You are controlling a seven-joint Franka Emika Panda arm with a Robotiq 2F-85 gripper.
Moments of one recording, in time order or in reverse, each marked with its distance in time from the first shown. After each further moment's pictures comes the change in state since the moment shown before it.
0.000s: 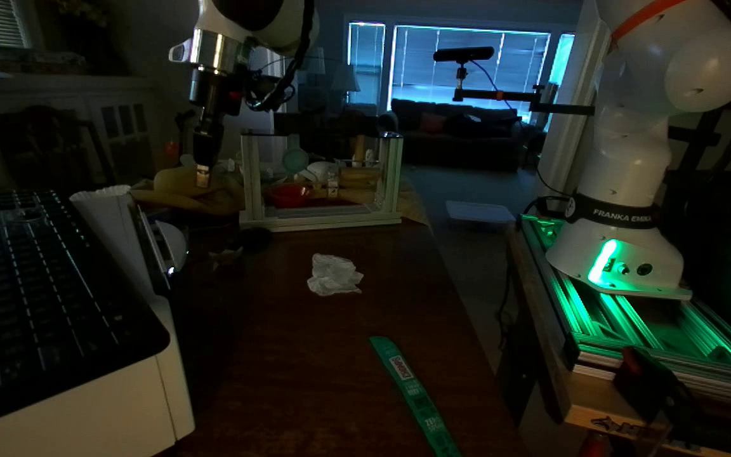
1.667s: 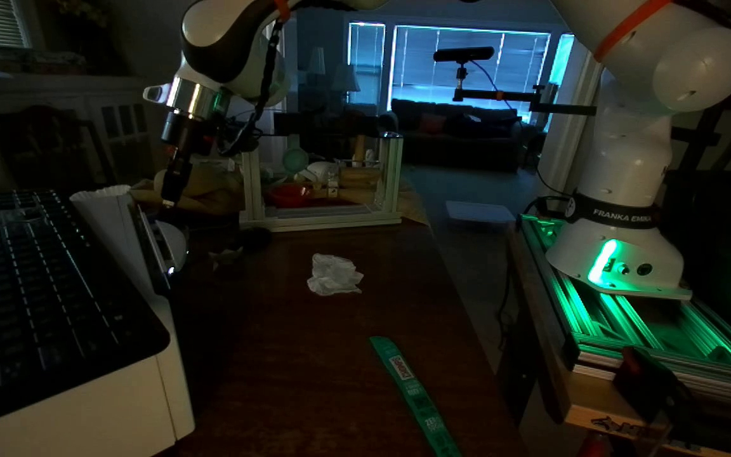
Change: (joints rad) arm -0.103 0.285 0.140 0.238 0.003 0.092 -0.216
